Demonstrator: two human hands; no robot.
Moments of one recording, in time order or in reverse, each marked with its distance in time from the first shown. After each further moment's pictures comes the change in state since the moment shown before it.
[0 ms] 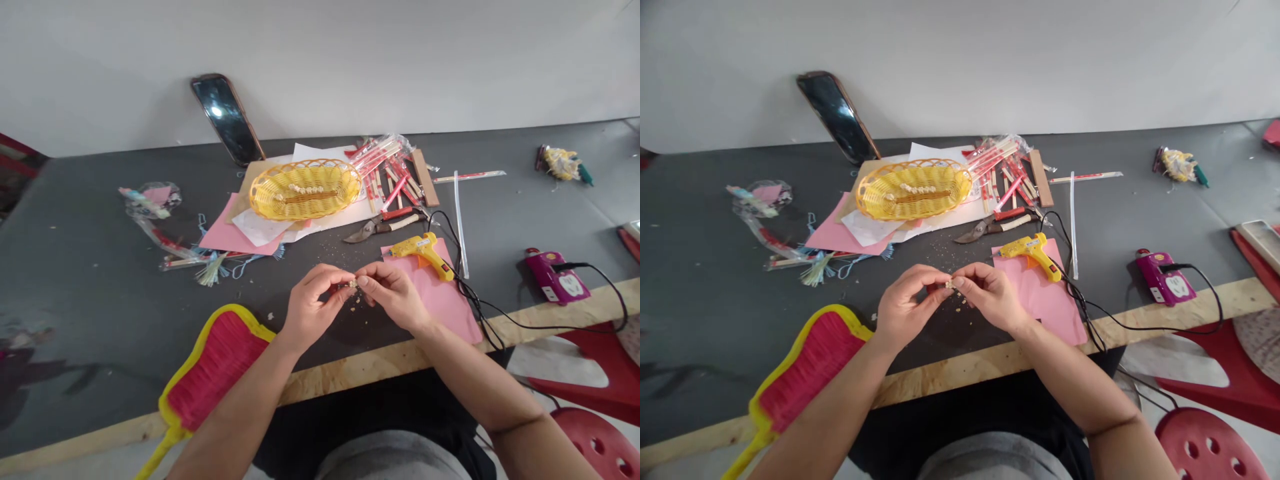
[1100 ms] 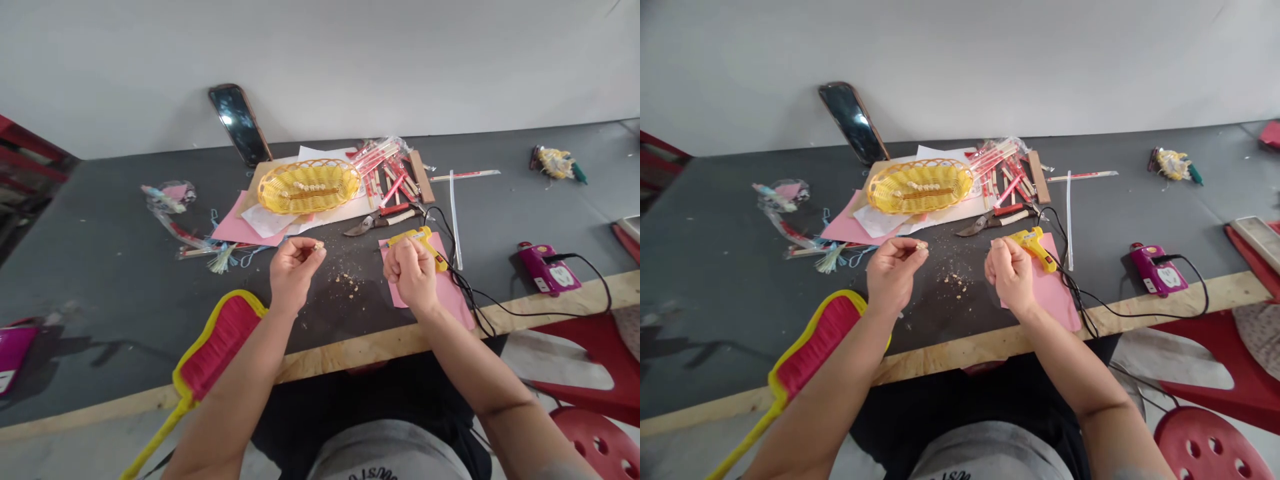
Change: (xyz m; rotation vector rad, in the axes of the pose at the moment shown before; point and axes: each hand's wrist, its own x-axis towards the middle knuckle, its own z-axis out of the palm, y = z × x) left_hand 0.012 -0.025 0.001 -0.528 0.431 -0.517; right_hand -0.003 -0.024 -0.007 0.171 0.305 -0.288
